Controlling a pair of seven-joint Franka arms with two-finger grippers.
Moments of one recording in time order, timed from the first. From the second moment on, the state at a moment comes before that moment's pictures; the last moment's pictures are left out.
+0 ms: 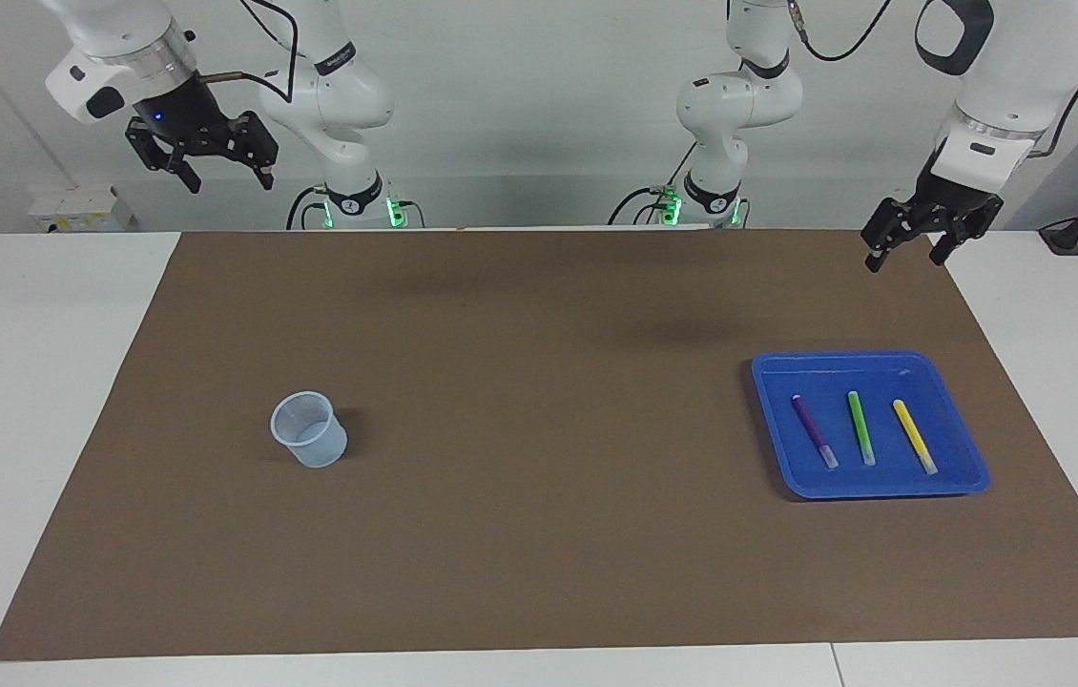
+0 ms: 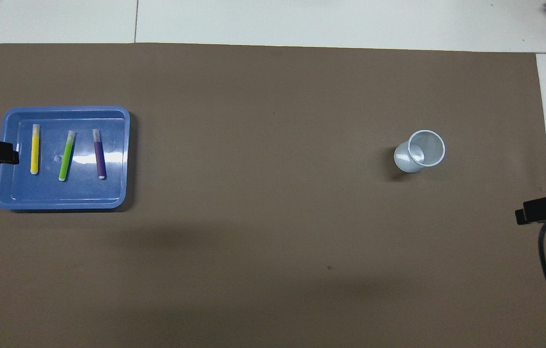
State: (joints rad) left arm 0.11 -0.11 -0.08 -1.75 -0.01 1.74 -0.01; right arm -0.07 -0.16 0.04 -1.63 0.05 1.34 -0.01
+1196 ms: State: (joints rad) left arm 0.11 -0.07 -0.09 -1.79 -0.01 1.83 -0.03; right arm -0.07 -0.20 0.04 -1.85 0.08 1.72 -0.01
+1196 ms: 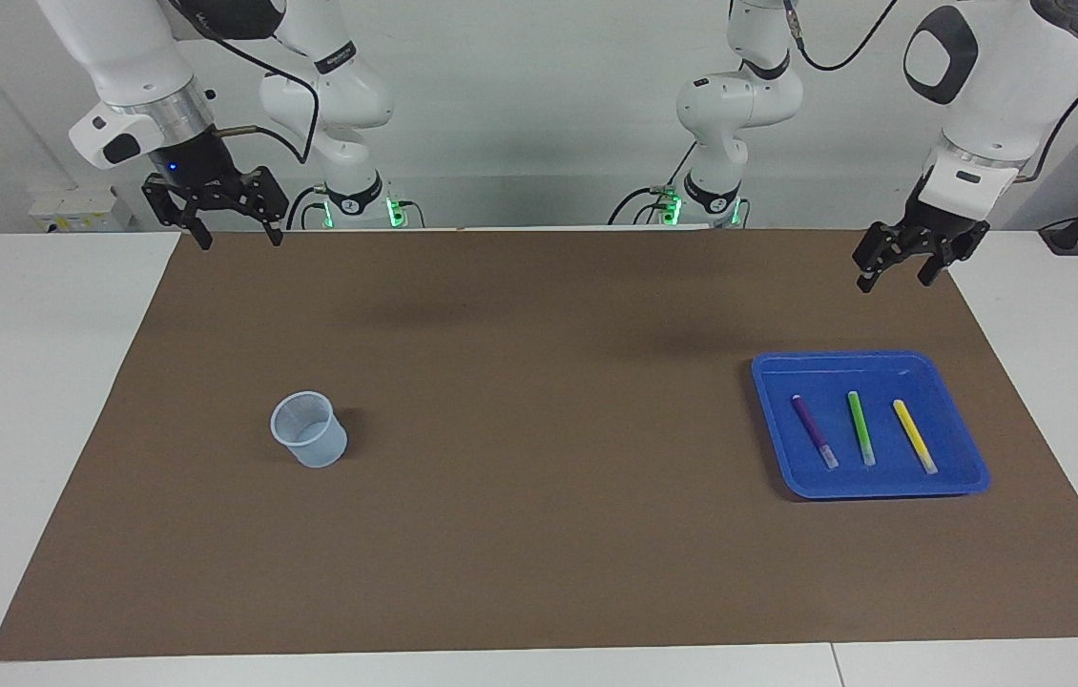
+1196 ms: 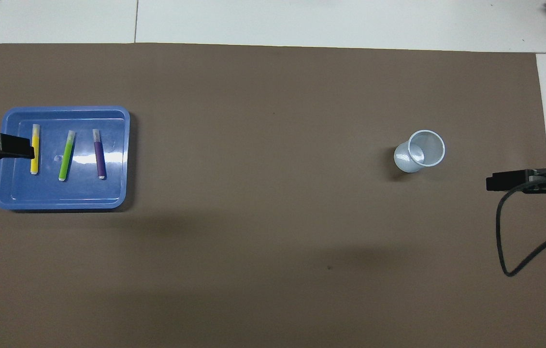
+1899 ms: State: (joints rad) left arm 0.08 0.08 -0.10 -1.77 -0.08 1.92 -0.03; right arm 0.01 -0.12 0.05 -1.87 0.08 1.94 0.14
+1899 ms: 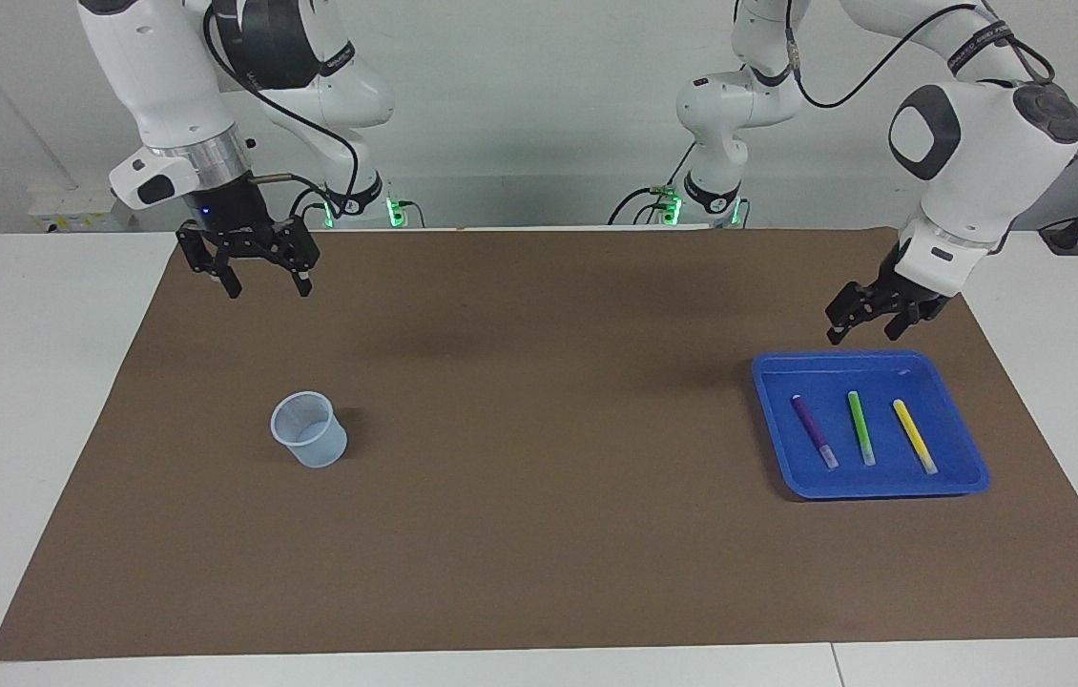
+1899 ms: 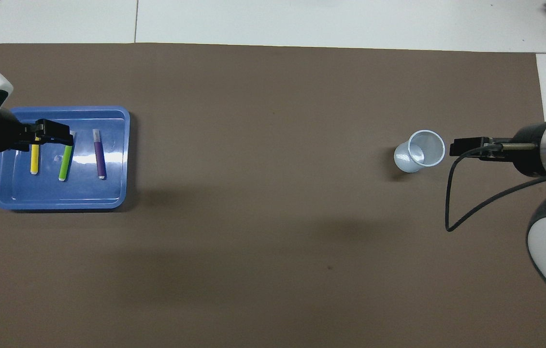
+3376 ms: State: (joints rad) left arm 0.07 0.35 -0.09 -1.74 -0.08 2.14 -0.04; right arm 0.20 0.00 0.05 -1.91 0.23 2.26 0.26
